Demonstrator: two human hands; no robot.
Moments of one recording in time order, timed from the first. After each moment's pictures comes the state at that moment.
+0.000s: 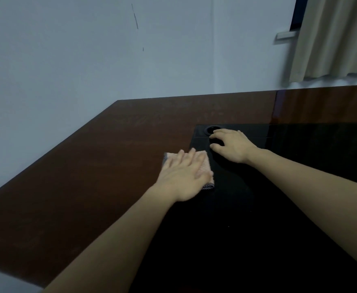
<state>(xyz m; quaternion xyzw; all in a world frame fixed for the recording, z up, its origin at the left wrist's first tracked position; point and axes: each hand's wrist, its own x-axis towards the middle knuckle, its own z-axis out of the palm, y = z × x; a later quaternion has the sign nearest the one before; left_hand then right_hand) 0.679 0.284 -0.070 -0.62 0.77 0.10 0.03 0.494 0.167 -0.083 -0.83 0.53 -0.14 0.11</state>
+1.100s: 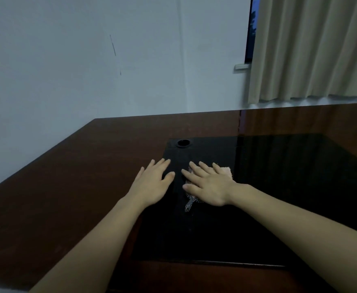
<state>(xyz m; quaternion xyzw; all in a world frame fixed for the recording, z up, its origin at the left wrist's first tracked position) 0.679 0.314 -0.062 -0.63 0.75 0.14 -0.13 0.474 0.305 -0.077 -0.85 0.52 0.03 0.11</state>
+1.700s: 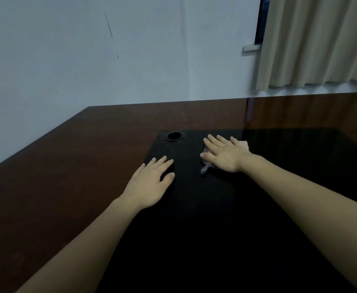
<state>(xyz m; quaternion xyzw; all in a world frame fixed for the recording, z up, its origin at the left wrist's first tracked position) 0.637 0.292 -0.081 -0.63 0.76 0.13 -0.08 0.390 0.203 -0.073 -0.82 0.57 0.05 0.08</state>
